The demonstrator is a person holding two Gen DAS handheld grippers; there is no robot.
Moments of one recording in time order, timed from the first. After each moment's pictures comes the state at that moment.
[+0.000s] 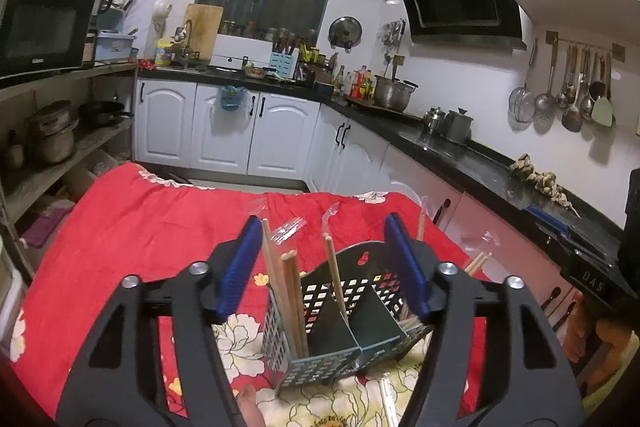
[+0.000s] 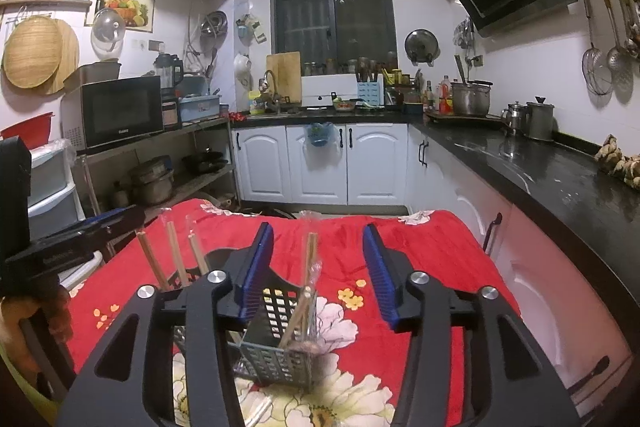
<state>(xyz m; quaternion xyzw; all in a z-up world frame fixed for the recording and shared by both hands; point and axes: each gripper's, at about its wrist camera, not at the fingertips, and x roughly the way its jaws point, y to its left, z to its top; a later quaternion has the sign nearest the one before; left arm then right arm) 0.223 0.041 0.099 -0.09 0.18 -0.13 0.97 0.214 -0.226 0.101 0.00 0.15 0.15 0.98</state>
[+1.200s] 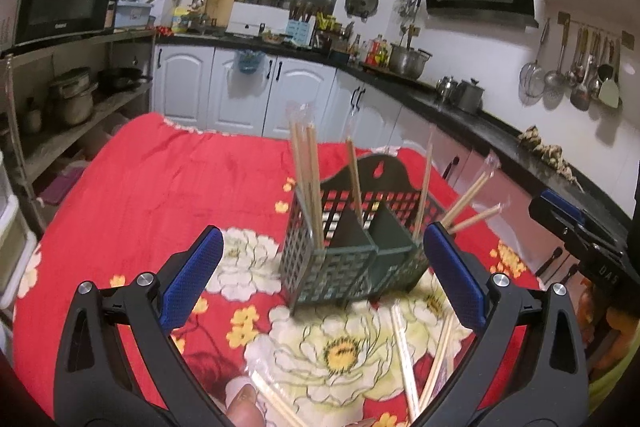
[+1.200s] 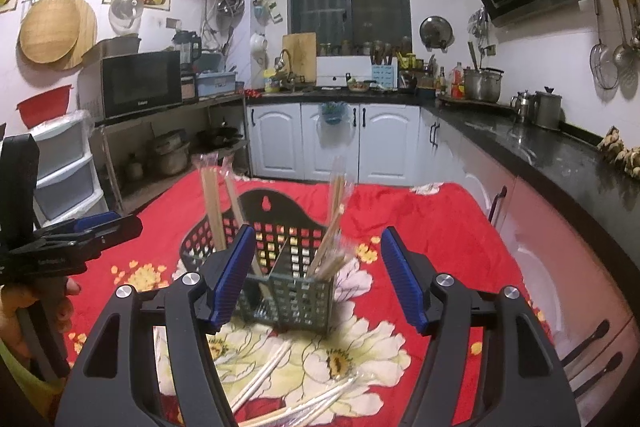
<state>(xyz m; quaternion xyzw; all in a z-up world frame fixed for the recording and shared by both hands) 0.171 0.053 0.056 -0.09 0.24 -0.11 0.96 0.167 -0.217 0.071 -0.03 0.19 0.17 0.97</state>
